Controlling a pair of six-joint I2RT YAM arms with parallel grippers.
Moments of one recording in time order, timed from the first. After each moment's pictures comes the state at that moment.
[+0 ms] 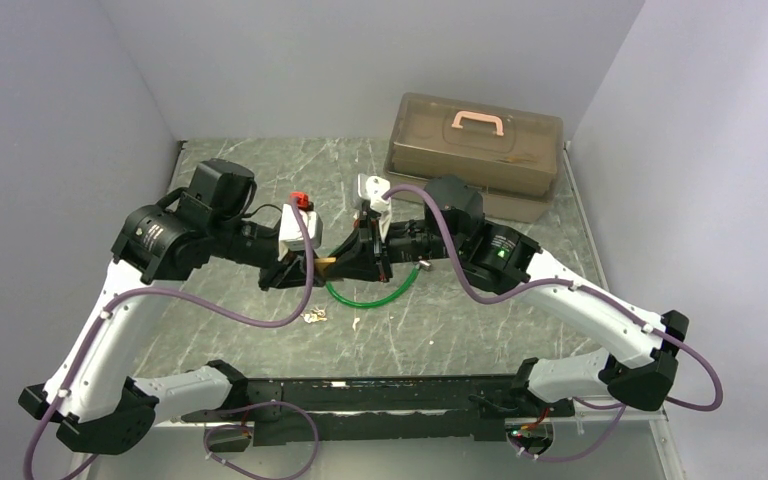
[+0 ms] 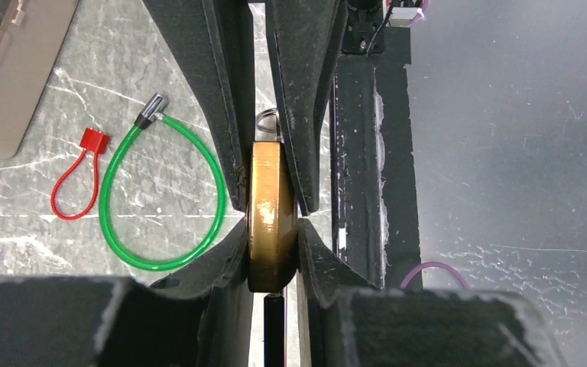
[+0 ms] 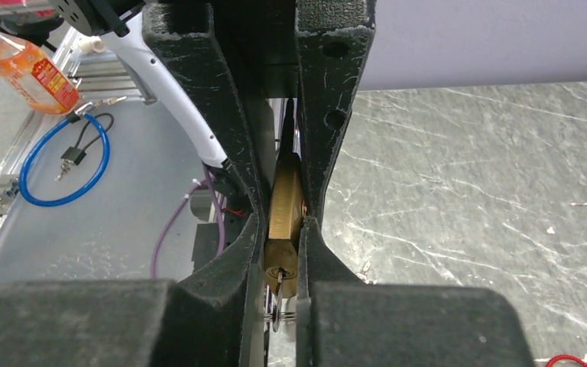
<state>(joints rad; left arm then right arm) -0.57 1.13 1.65 -1.30 0.84 0.64 1.01 1.27 1.40 -0.27 -0.59 0.00</state>
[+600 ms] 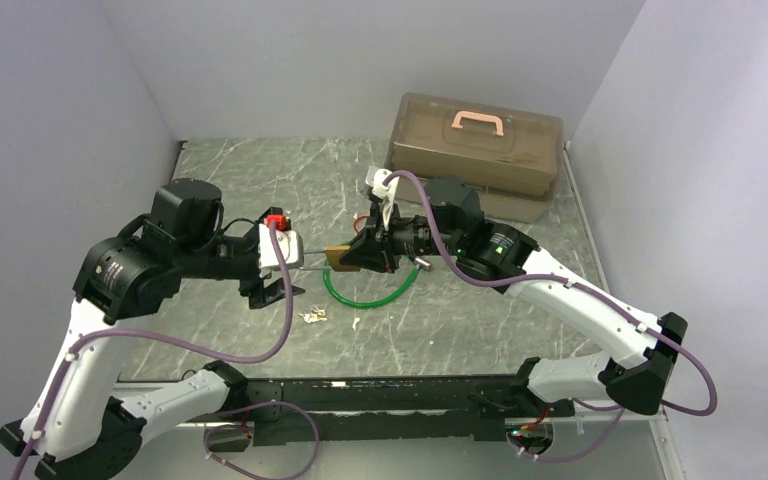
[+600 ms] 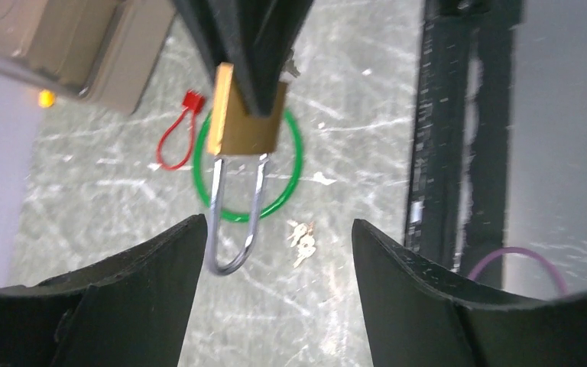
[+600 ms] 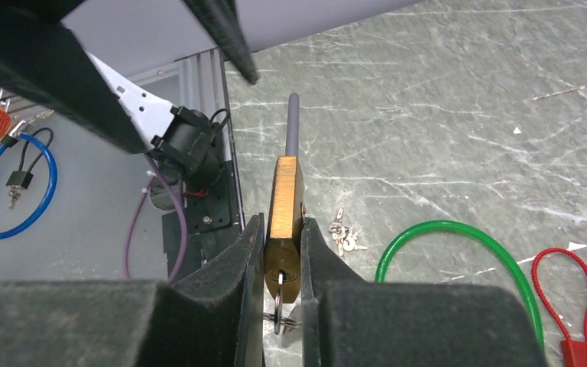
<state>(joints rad) -0.57 1.02 1.64 -1.29 0.65 0.69 0.93 1.26 1.32 -0.31 -0.47 0.08</state>
